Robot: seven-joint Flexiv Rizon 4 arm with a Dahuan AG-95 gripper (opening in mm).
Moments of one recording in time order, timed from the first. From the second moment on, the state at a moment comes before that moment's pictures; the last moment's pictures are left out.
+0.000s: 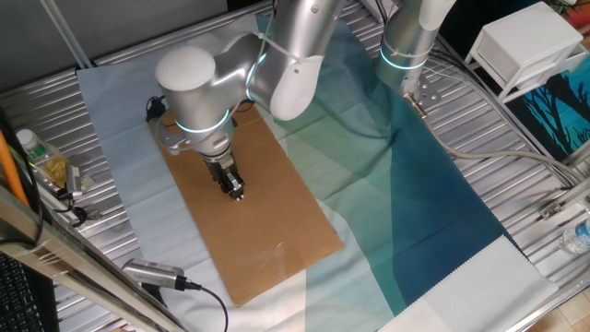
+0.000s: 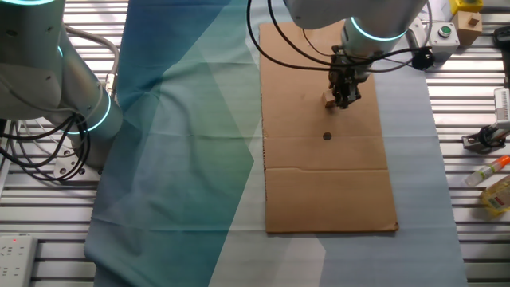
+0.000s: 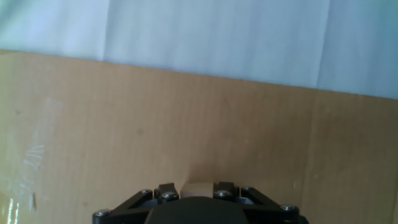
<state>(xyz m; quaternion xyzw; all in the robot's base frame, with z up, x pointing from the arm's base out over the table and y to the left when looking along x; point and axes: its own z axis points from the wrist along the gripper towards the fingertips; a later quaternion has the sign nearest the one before) 0.555 0.103 0.038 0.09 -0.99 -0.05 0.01</state>
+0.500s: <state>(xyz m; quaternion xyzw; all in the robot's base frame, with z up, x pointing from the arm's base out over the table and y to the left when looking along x) 0.554 0.099 0.057 0.07 -1.00 -0.05 0.00</state>
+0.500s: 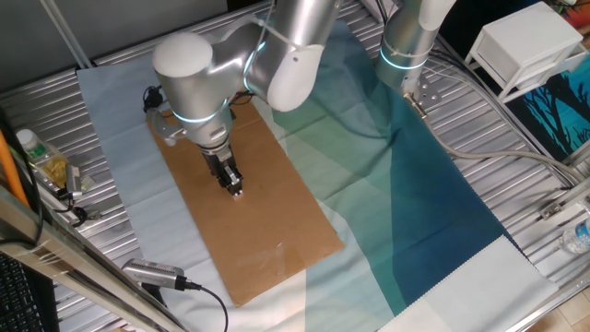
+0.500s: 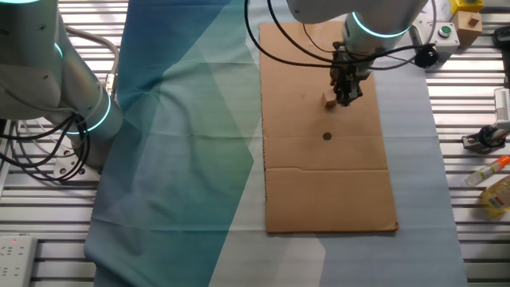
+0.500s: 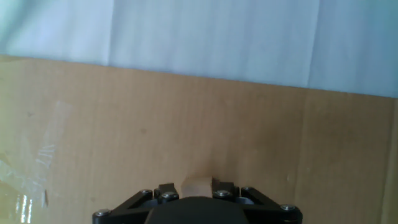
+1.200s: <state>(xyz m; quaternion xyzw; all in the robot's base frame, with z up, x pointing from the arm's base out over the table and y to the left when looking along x) 0.546 0.092 0.097 0.07 -1.00 0.02 0.01</state>
